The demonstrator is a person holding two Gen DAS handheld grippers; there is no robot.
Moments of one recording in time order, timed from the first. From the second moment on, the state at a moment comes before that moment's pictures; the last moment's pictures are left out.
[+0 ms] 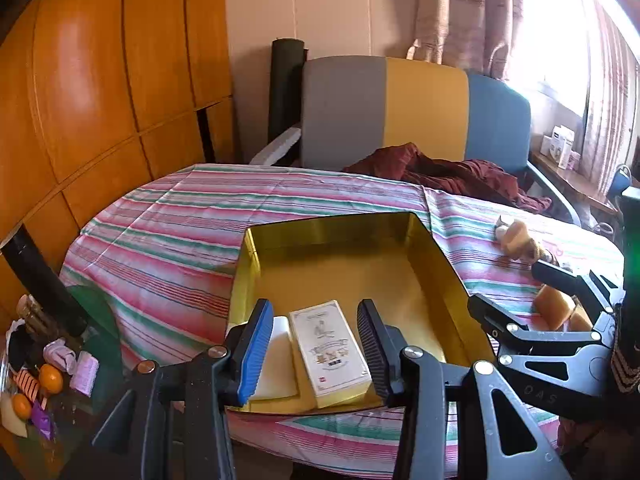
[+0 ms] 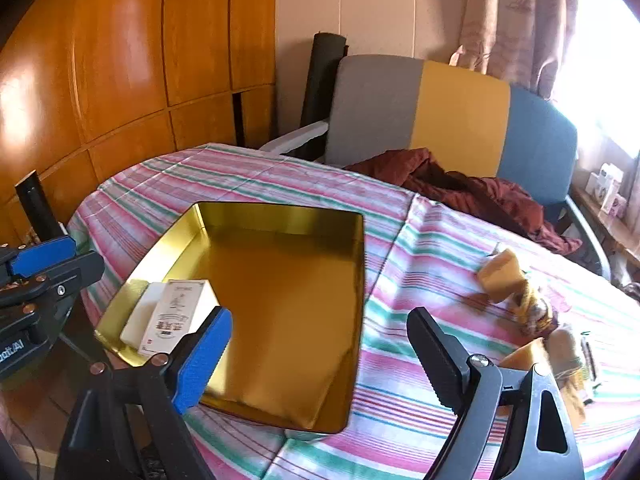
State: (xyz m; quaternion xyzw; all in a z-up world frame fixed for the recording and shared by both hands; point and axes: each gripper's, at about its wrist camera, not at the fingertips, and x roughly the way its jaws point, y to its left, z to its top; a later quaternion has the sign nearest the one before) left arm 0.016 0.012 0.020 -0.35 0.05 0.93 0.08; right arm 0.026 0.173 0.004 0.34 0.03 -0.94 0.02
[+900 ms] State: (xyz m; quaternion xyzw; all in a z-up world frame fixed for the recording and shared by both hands) left arm -0.021 0.140 -0.003 -0.41 0.09 0.87 0.26; right arm 0.060 0.403 -0.039 0.41 -0.08 -0.89 -0.18
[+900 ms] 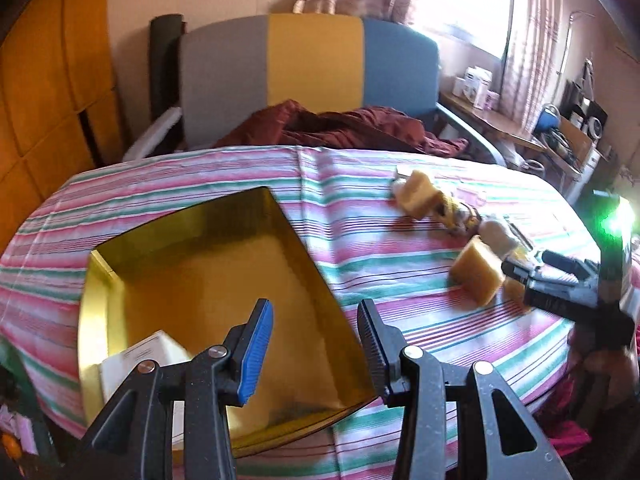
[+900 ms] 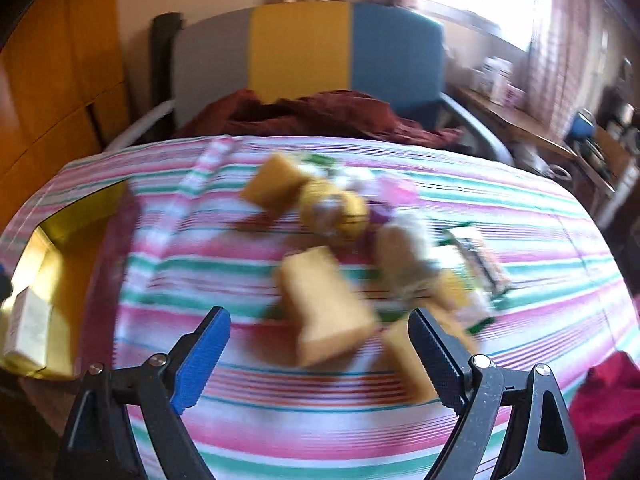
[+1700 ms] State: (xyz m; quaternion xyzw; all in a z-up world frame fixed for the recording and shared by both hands) left arm -0.124 0.277 -0.026 -0.50 0.00 0.79 0.36; right arm -0.082 0.559 -0.078 0.46 -0.20 -0.85 -0.16
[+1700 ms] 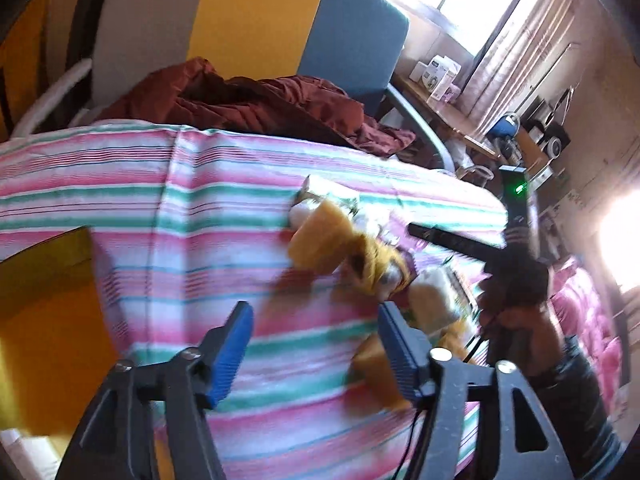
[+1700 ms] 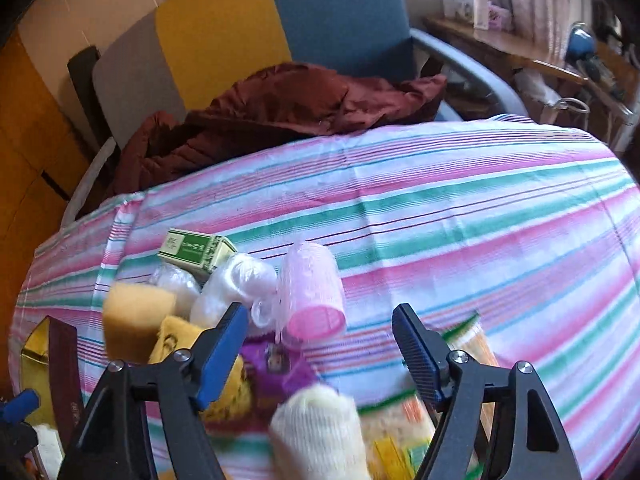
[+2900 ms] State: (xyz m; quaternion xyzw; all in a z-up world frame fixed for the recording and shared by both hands) left arm -0.166 0.311 -0.071 -0.55 -0.10 0.75 0.36; right arm -0.026 0.553 -0.027 0.35 -0.22 -0.90 -0.08
